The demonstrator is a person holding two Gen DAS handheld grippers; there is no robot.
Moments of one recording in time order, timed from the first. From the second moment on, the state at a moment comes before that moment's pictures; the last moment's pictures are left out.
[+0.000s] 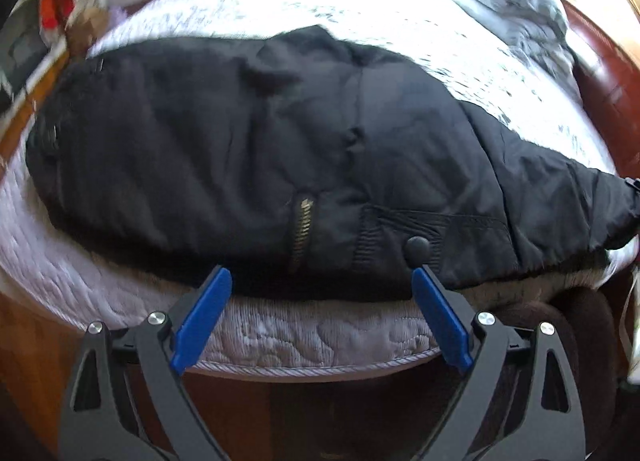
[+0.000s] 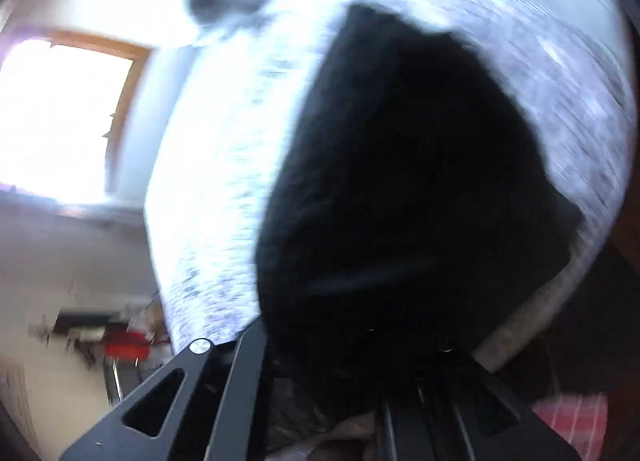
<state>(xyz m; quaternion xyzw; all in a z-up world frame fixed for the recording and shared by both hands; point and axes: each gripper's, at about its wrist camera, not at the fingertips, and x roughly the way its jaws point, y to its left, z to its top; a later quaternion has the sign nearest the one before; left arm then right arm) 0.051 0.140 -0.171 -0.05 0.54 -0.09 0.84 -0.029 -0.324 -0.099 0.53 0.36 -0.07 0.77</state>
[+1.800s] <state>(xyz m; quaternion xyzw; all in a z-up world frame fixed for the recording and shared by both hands) 0.061 0.285 -0.206 -0.31 0.55 0.14 0.77 -0.043 -0.380 -0.188 0.49 0.37 0.00 0.79</state>
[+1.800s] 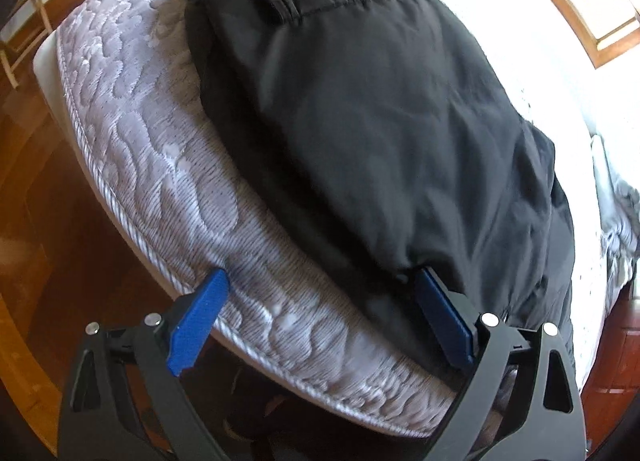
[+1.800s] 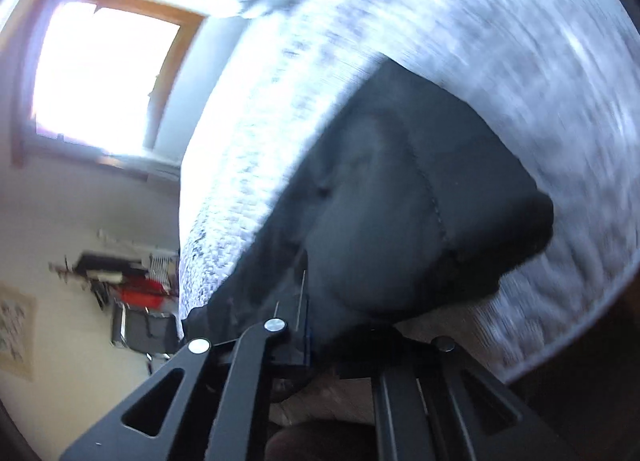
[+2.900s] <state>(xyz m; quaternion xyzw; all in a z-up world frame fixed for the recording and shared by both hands) 0.092 0.375 -0.201 -0.46 0.48 0.10 0.74 -0.044 -0.454 -0.228 0.49 0.36 -0.11 0.79</state>
